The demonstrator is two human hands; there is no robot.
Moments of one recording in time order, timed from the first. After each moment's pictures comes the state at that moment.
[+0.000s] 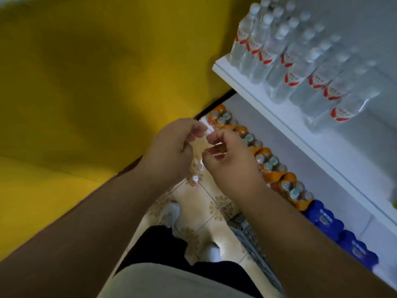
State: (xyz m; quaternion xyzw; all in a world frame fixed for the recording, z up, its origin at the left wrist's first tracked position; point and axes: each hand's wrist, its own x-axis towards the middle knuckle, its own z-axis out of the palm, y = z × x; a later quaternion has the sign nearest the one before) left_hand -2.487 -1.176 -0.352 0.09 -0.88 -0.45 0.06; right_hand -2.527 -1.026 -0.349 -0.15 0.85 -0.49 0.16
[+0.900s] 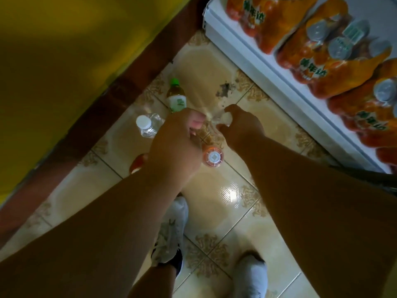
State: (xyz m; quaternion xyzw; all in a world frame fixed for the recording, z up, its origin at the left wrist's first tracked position) left_hand -2.597 -1.220 -0.890 0.24 -0.85 -0.45 -0.13; right_hand -2.683 -1.084 -0.986 0.00 0.93 -0.21 0.29
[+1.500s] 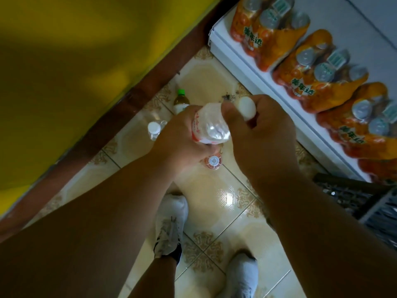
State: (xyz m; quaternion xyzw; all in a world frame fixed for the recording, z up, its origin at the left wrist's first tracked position) left_hand -2.612 -1.241 -0.863 0.20 -0.84 -0.46 -0.19; right_hand -2.644 -1.095 -0.820 0.00 0.90 -0.44 0.08
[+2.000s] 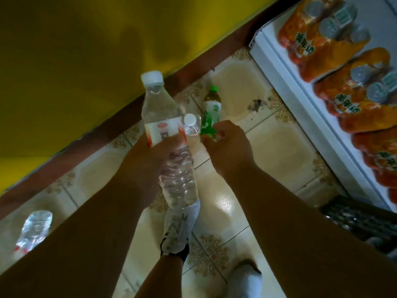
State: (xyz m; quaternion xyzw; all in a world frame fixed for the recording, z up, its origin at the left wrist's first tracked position) left_hand -2.507 -1.319 -0.876 0.40 -0.52 -0.76 -0.05; right_hand -2.611 -1.183 -0.912 -0.04 0.89 -0.33 0.31
